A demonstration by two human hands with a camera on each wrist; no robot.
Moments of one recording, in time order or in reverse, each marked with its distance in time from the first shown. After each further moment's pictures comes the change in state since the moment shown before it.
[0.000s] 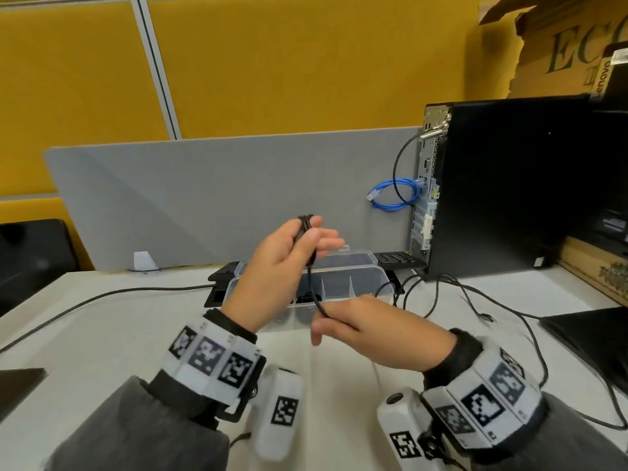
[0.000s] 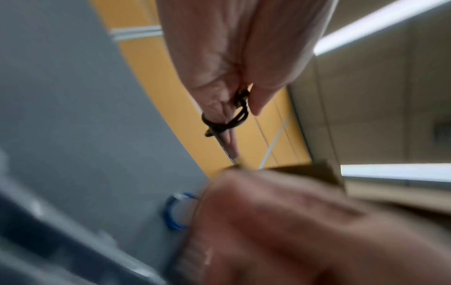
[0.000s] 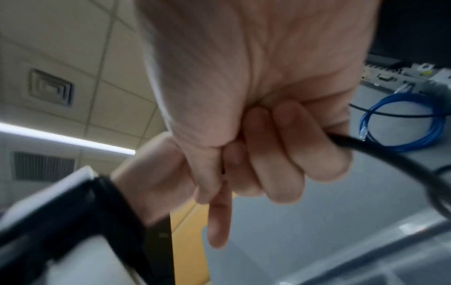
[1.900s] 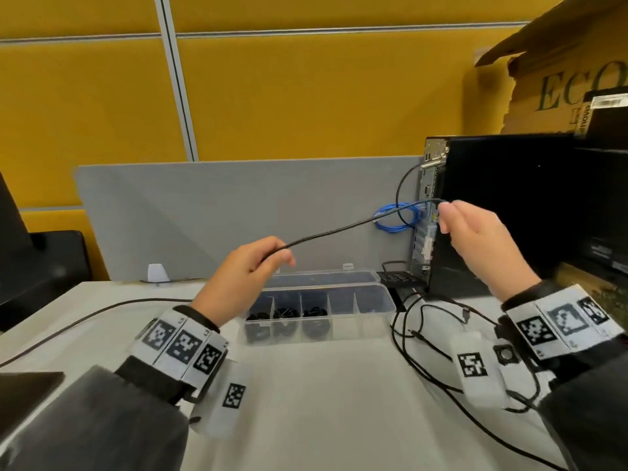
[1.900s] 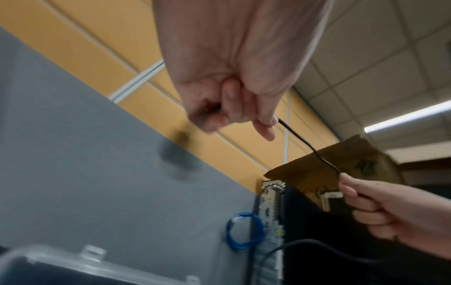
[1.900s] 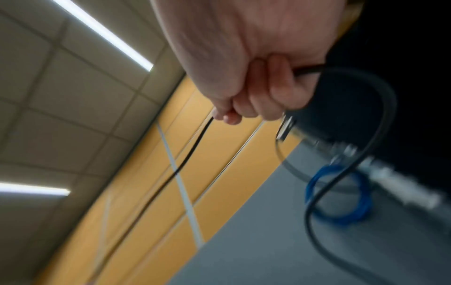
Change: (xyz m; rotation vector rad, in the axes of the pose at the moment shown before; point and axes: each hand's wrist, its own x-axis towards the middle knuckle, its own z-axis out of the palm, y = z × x) left_hand -0.004 0.003 -0.057 0.488 0.014 0.012; right_hand -0.025 0.037 -0.098 -0.037 0.889 0.276
